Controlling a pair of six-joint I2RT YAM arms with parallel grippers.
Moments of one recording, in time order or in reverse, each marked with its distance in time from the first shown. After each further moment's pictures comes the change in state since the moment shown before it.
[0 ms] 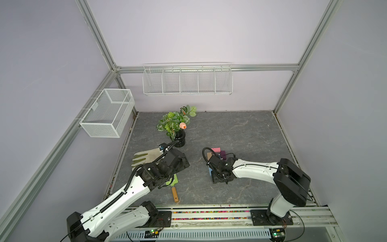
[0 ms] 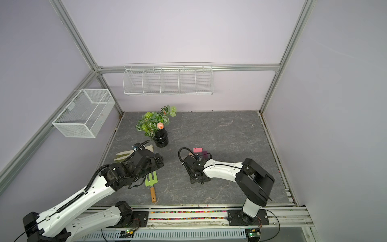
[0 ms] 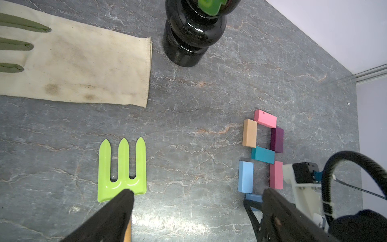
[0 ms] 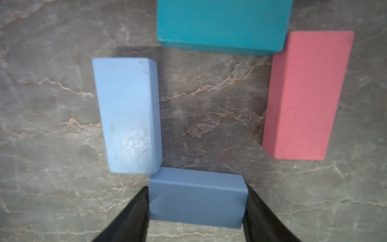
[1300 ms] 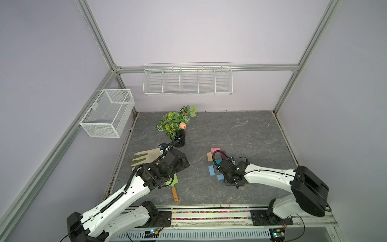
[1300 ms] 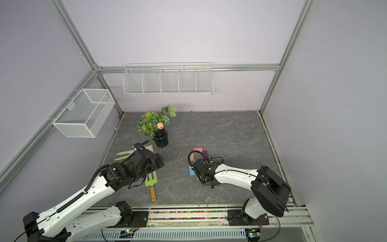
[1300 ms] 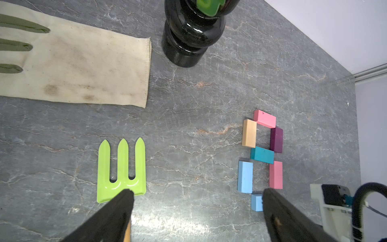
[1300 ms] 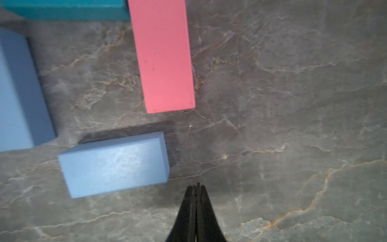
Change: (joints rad) left arm 0.000 0.000 0.000 0.004 0.000 0.001; right arm -0.026 -0.176 -0.174 -0.066 0.109 0.072
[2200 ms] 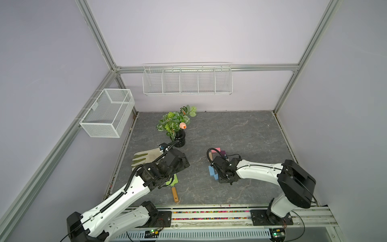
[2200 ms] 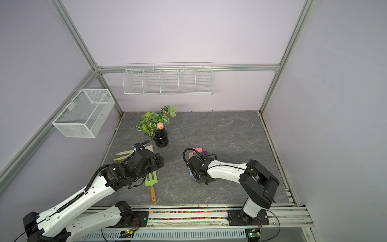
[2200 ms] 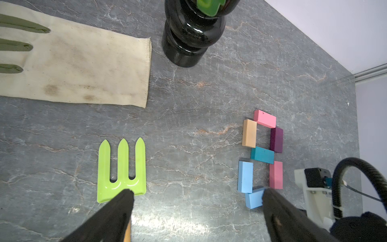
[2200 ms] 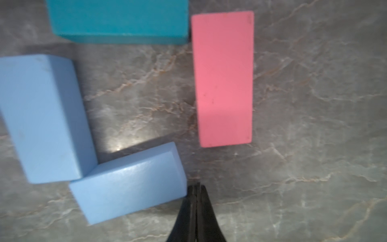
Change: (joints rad) left arm 0.000 0.000 0.000 0.000 0.000 0.000; right arm -0.003 0.124 0.113 0.028 -0.047 -0.026
